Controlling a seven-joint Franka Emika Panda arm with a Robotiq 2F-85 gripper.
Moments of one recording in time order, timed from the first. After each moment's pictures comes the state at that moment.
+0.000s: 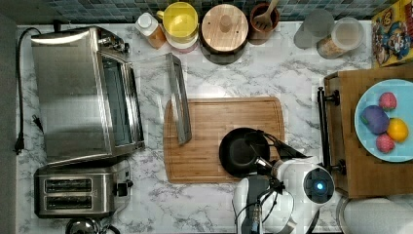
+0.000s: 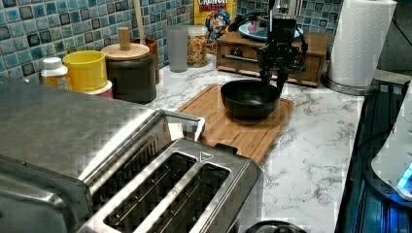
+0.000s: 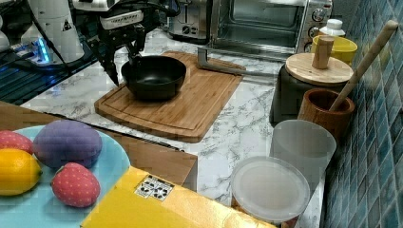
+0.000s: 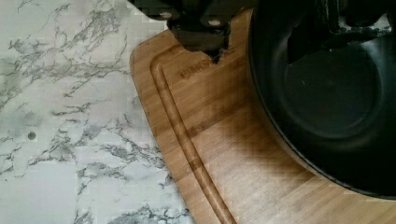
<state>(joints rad) -0.15 -0.12 -0.28 -2.68 0.10 0.91 -0.74</state>
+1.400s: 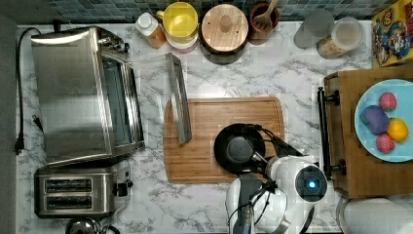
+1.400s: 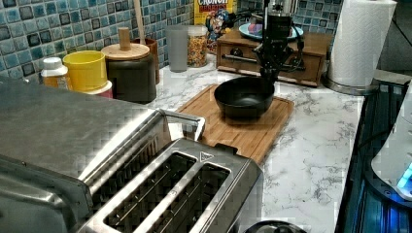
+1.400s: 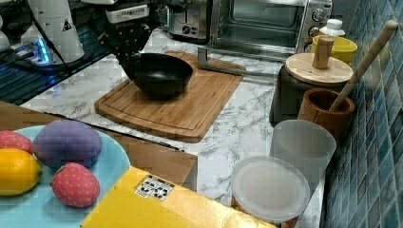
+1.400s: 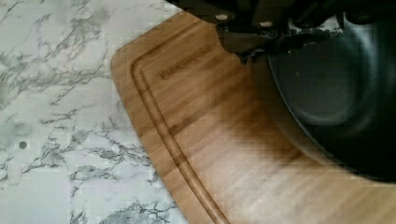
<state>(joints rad) -0.18 -0.16 -0.20 -2.67 0.10 0.91 -0.59</state>
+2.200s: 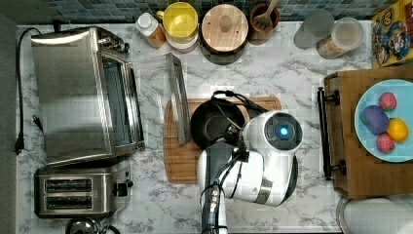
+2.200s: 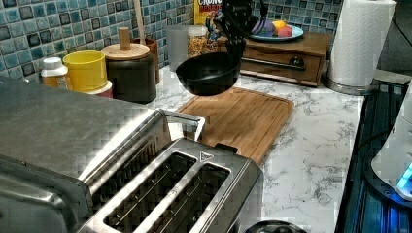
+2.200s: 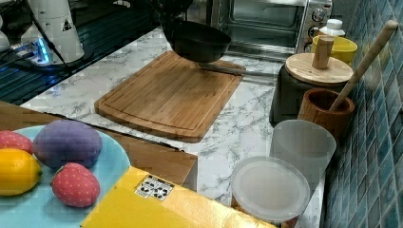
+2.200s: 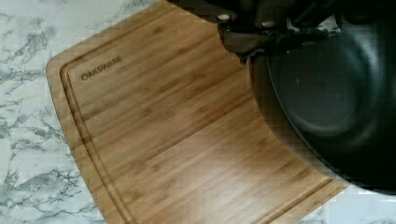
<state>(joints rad) -0.12 -0.10 -0.05 -2.32 0.10 0.53 -0.47</state>
